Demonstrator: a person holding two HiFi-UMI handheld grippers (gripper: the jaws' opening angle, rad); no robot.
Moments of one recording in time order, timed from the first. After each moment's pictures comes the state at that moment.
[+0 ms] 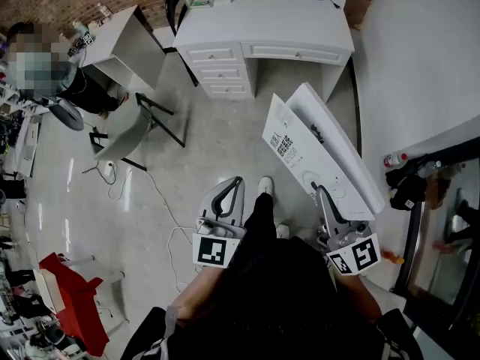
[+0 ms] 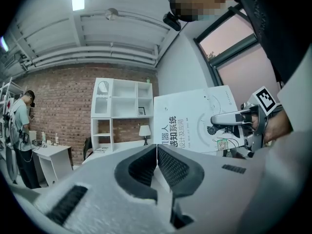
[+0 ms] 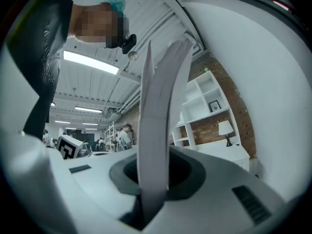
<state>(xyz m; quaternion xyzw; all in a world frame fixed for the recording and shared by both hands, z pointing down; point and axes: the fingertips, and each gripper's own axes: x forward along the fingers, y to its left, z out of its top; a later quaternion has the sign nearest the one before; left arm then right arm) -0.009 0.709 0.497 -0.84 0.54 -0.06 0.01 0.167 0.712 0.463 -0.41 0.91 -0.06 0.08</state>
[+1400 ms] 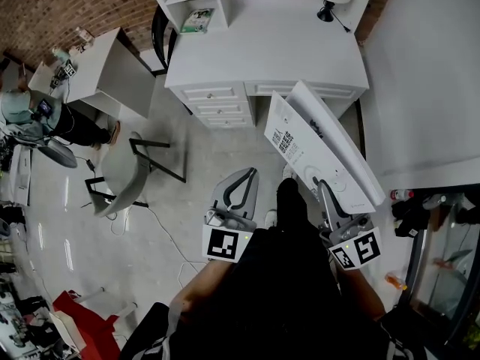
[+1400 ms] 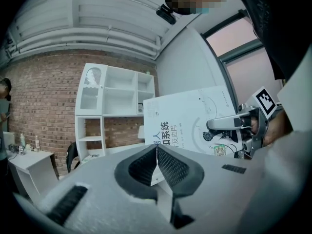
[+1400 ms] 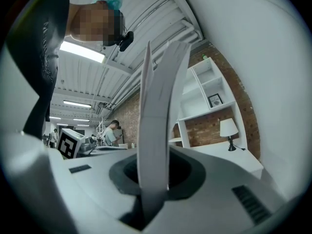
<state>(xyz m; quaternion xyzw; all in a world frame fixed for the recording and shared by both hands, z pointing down) -0.054 0.436 0.484 -0.87 0.49 -0.05 0.02 0.092 0.458 0.465 -0.44 0.89 -0.06 0.06</state>
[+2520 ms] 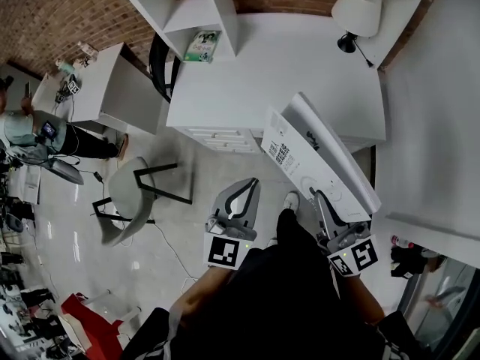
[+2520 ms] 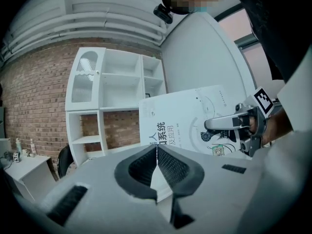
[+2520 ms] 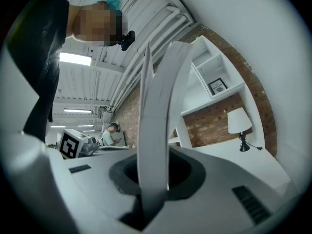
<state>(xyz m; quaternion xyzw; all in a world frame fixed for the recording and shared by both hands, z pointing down) -0.042 0.209 0.494 -0.86 0.51 -0.09 0.00 0.096 0.221 0.481 -0.39 0.91 -0.10 0.07</state>
